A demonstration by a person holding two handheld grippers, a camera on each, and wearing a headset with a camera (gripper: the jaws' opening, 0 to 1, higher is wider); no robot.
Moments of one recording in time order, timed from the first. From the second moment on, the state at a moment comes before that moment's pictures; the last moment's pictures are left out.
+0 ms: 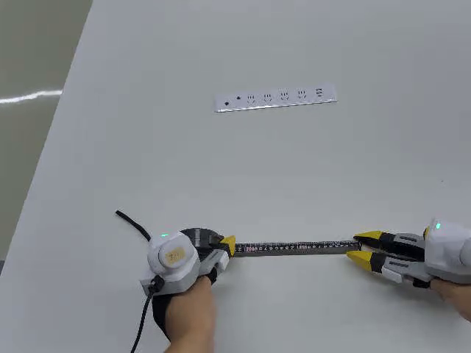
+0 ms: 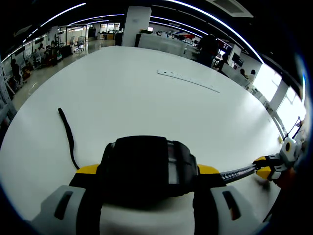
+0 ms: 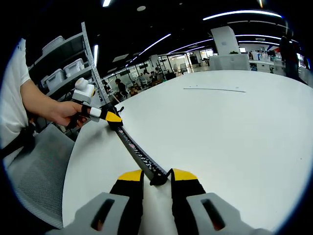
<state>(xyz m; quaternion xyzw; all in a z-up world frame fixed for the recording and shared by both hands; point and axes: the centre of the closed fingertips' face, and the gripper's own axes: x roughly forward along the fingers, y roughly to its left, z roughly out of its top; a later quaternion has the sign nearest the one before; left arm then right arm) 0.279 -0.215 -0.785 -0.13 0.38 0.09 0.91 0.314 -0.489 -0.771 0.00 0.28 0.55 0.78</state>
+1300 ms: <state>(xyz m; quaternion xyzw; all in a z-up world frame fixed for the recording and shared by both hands) 0.278 -0.217 -0.785 -0.12 0.38 0.09 0.91 0.311 -0.494 -0.775 -0.05 0.22 0.61 0.76</state>
